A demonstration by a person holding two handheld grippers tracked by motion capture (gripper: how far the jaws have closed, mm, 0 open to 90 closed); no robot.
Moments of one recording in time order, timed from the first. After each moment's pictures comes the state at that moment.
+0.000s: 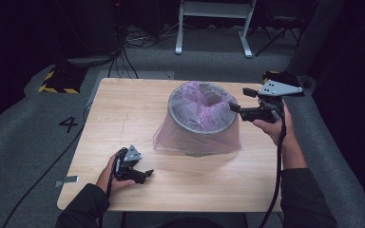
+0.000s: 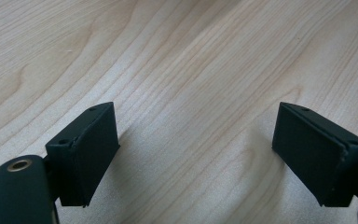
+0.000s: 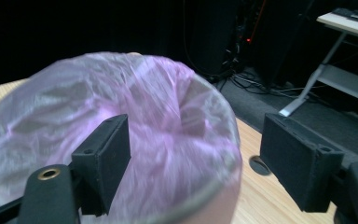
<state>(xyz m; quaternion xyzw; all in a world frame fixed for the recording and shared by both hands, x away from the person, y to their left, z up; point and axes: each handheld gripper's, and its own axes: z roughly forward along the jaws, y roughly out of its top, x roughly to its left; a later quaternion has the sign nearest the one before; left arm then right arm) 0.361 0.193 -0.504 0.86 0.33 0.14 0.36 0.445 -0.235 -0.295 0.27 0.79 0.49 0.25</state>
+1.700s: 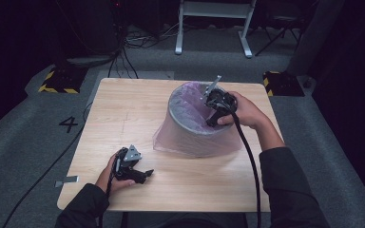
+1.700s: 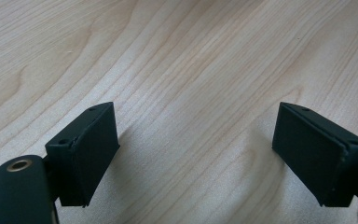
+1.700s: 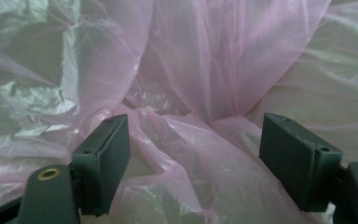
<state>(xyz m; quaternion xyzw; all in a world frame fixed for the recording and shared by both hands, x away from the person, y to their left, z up) 0.361 0.193 -0.504 0.86 0.33 0.13 0.36 0.507 -0.128 -0.335 0.19 0.96 0.16 0.13</state>
